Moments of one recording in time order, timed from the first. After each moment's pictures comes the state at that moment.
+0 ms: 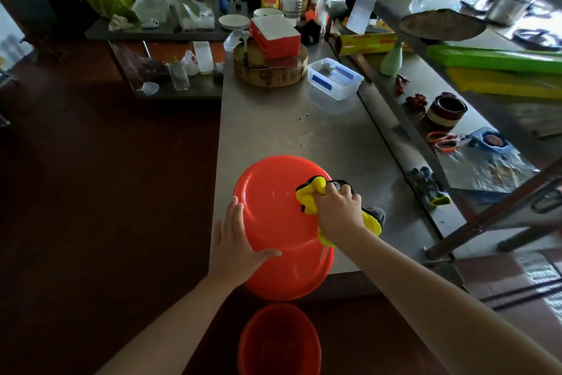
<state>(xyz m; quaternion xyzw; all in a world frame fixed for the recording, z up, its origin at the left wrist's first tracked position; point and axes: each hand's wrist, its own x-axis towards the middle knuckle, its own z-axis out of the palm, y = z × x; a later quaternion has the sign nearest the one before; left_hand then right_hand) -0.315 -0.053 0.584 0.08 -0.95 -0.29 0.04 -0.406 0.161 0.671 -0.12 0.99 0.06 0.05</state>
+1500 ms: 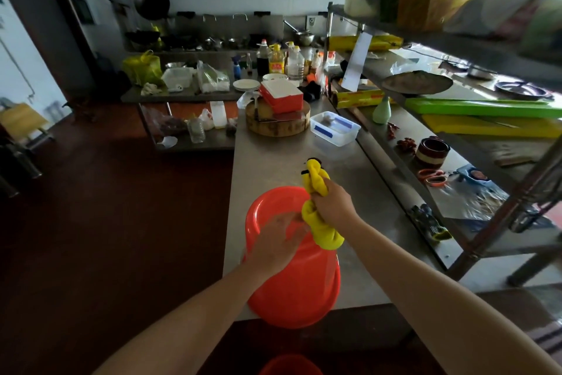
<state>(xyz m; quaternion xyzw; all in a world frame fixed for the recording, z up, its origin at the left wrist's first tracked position) -0.326 0.000 0.692 -0.09 -0.88 -0.45 0.11 -0.418 0.152 0.744 -0.03 0.92 -0.39 0.02</state>
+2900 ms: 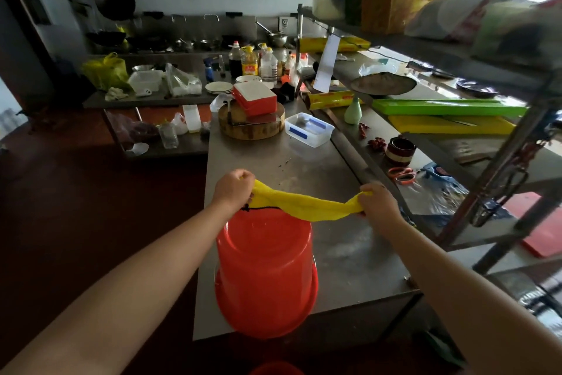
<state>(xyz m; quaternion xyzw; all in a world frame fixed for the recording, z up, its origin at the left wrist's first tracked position) -0.437 -0.024 0.765 0.14 -0.85 -0.50 0.07 -0.451 0.300 0.739 0.16 0.86 -0.49 -0.01</state>
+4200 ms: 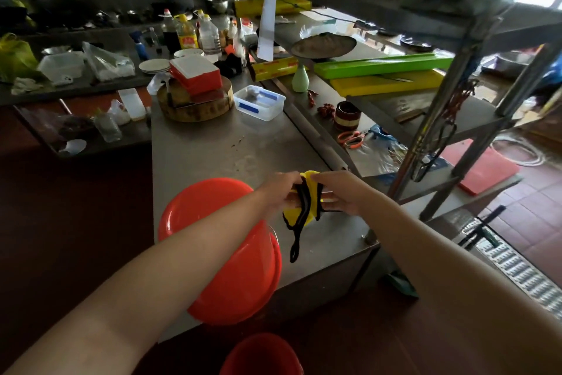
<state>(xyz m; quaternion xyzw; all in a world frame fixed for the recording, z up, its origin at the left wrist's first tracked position) -0.438 0.174 0.744 0.06 -0.67 -0.70 -0.26 -0.432 0.346 0.735 0.16 0.70 -0.67 0.19</state>
